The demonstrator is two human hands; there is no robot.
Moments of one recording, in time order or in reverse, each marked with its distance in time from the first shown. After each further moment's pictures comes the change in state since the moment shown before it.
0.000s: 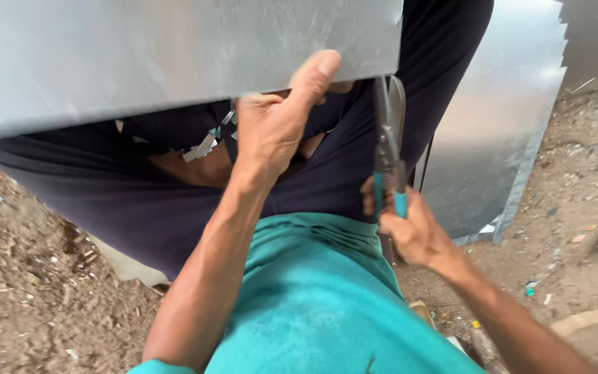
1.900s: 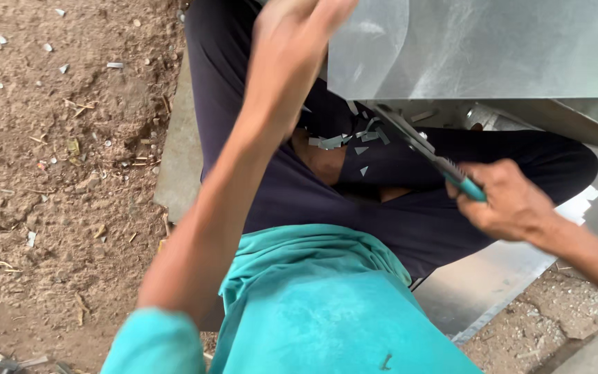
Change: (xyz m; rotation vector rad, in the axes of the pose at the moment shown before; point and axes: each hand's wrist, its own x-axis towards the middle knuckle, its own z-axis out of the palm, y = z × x) left_hand -0.025 0.134 -0.186 -0.141 0.343 0.258; right_hand 0.126 -0.155 -0.002 -1.071 -0.440 -0.296
